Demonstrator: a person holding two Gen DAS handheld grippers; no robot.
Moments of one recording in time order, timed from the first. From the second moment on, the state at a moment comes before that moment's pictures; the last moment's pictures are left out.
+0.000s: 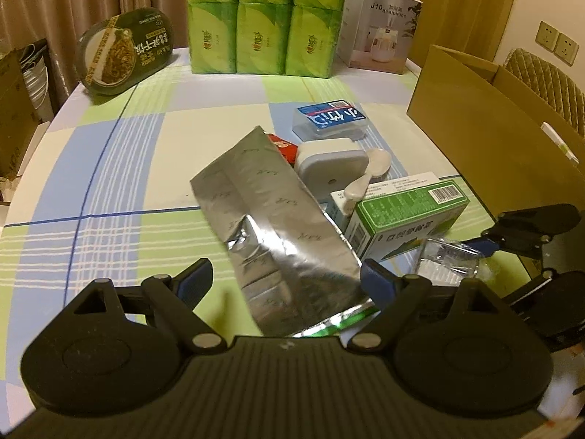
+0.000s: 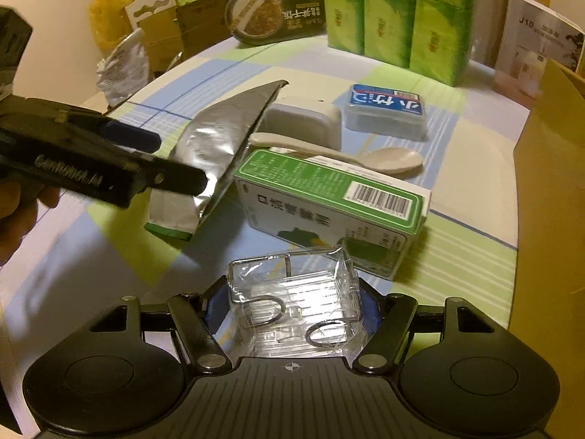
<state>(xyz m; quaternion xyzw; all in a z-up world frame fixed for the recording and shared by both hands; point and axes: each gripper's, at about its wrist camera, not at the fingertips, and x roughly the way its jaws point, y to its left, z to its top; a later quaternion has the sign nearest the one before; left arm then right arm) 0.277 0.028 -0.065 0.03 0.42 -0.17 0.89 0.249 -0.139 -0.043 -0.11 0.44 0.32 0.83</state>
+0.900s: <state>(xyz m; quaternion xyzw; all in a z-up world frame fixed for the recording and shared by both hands) 0.322 0.020 -0.085 -0.01 0.46 -0.14 0.88 0.250 -0.143 -0.041 -0.11 0.44 0.33 0.83</state>
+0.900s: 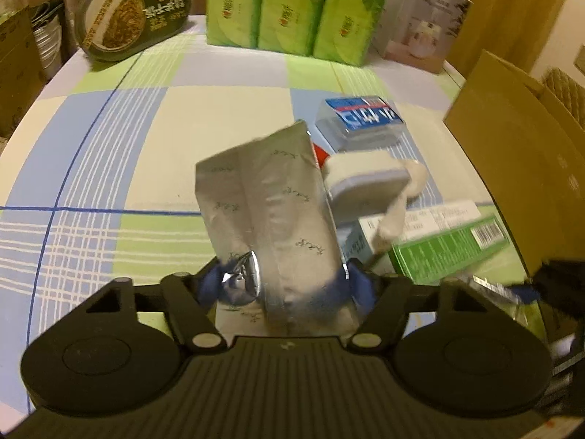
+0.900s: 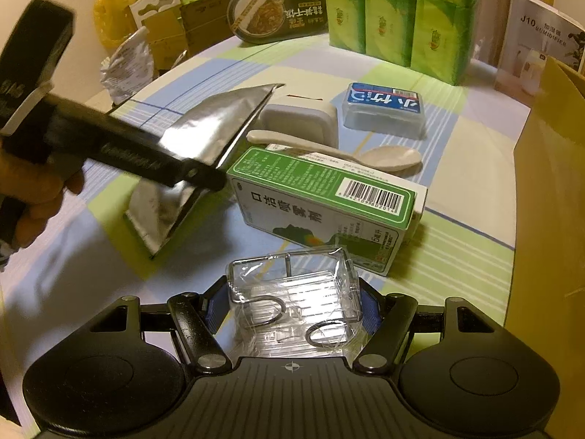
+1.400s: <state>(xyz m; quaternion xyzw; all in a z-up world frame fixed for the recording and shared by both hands) 0.215 0.037 -0.074 0.04 0.49 -0.19 0.85 0.221 -0.137 -0.030 -0.10 0.45 0.33 0.83</state>
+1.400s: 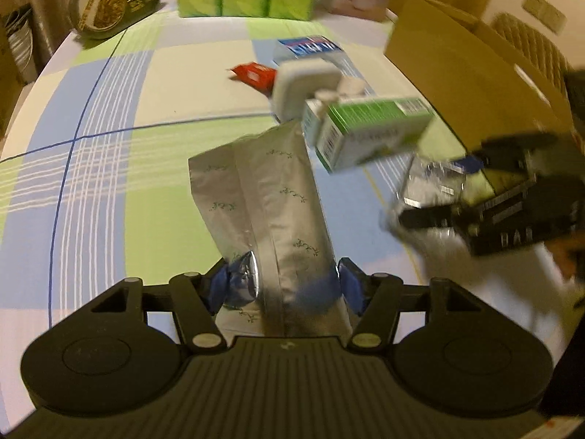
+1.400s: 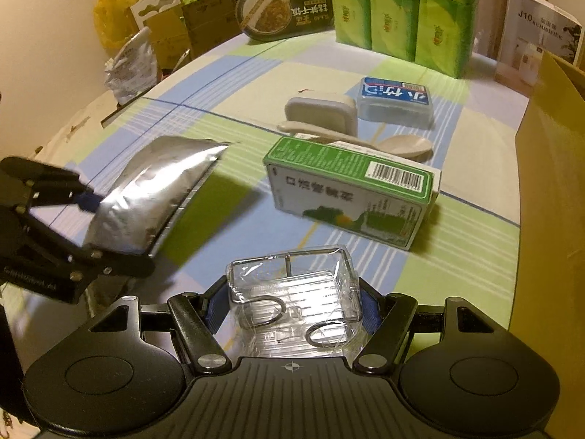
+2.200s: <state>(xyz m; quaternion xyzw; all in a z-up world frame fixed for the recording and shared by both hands) 0.243 0.034 -0.084 0.04 0.51 -0.21 0.83 0.228 -0.123 -0.039 -0.15 0.44 0.33 0.82</state>
